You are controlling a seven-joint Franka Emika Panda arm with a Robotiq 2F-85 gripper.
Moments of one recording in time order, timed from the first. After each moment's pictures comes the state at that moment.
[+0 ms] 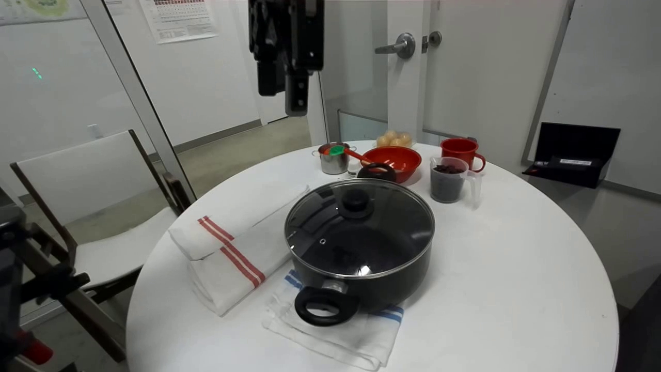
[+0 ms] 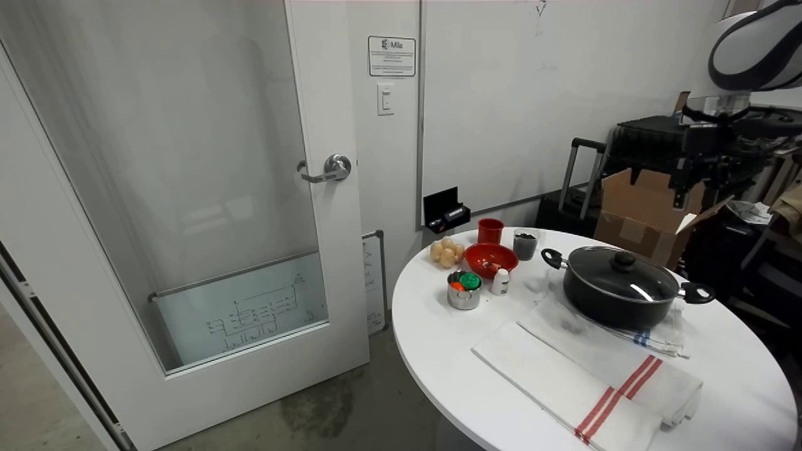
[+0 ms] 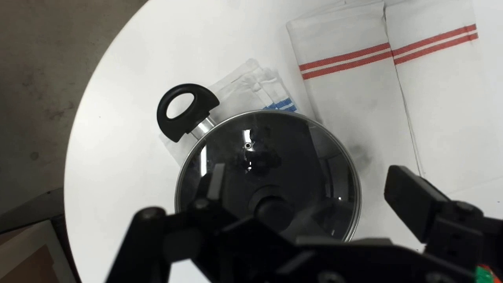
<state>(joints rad) -0.13 0.28 -0.12 -2.15 0.08 2.23 -0.06</state>
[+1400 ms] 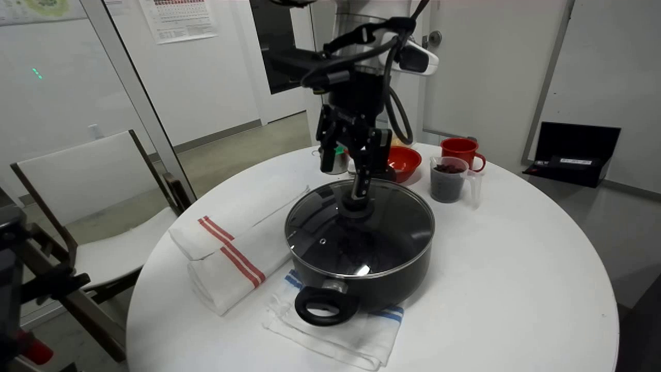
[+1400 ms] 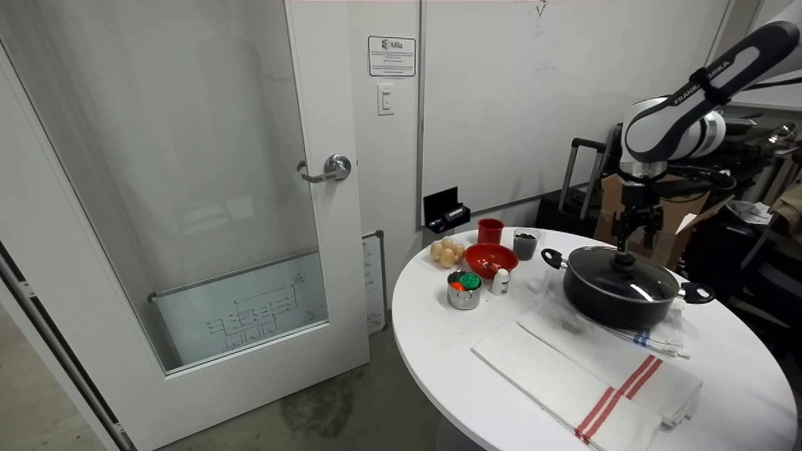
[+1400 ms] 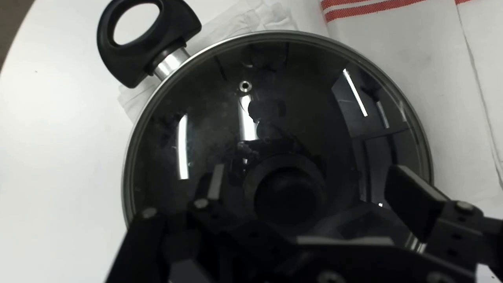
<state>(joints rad) -0.17 0.78 -0.07 -1.74 0.09 2.23 -0.06</state>
